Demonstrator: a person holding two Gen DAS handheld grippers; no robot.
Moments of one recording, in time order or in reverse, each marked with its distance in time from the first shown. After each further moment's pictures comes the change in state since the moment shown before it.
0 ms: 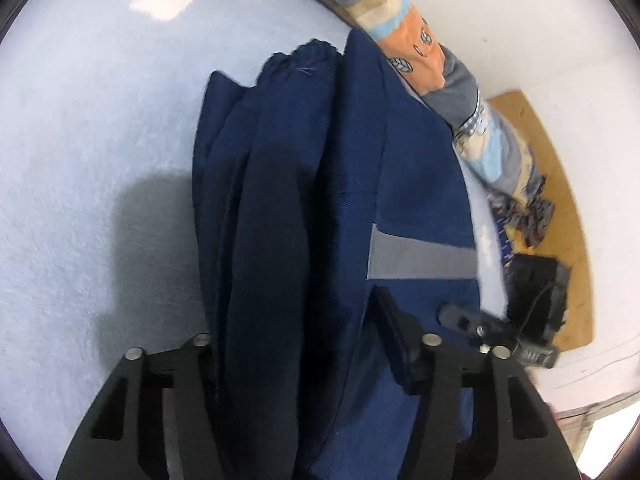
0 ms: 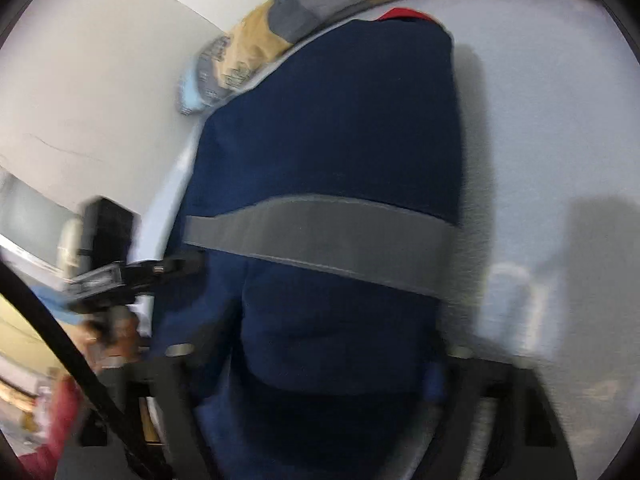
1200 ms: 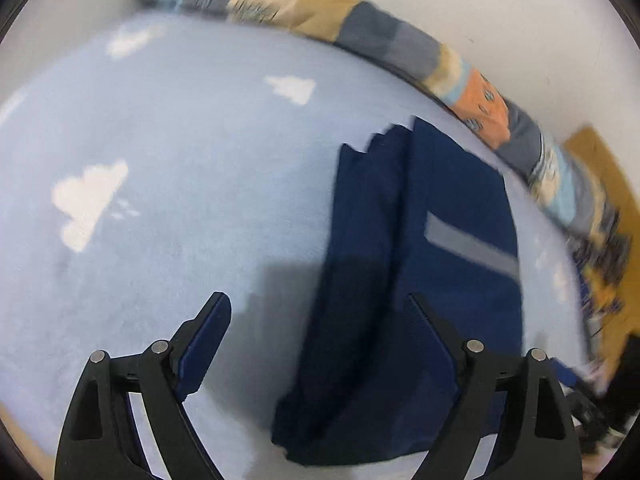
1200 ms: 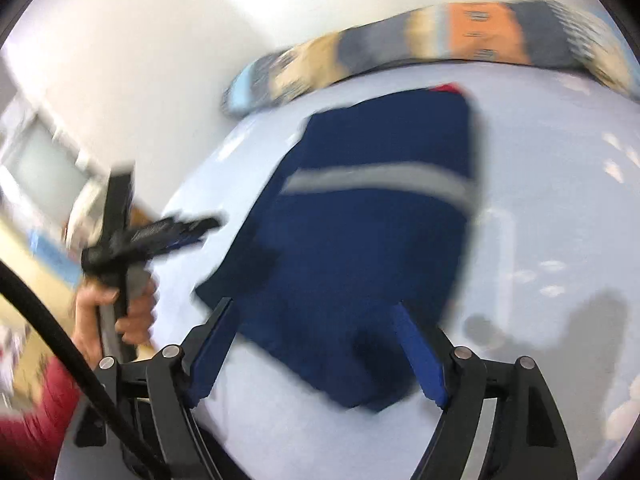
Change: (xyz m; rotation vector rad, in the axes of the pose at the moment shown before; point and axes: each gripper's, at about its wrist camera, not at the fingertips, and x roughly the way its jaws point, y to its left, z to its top) left arm -0.107 0.017 -0.059 -0.118 -0.246 0.312; right arm -0.091 0.061 -0.071 -0.126 -0.135 -0.015
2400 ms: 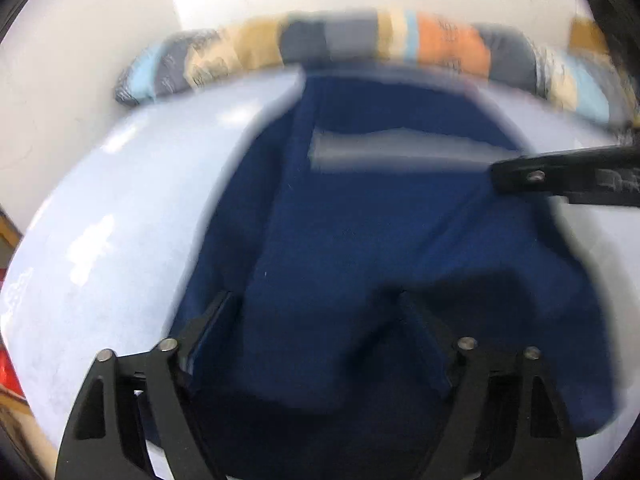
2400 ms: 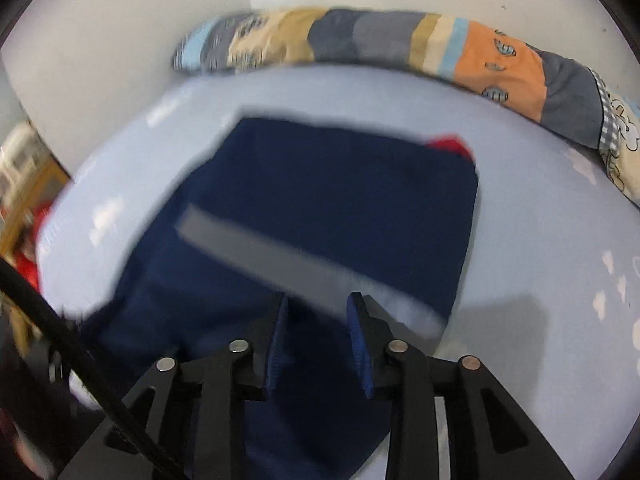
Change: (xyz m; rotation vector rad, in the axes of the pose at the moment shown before) left arm 0.081 -0.119 -0.083 0.374 -0.196 0.364; right arm 0.108 -0.003 0.078 -0.272 0.146 -0.317
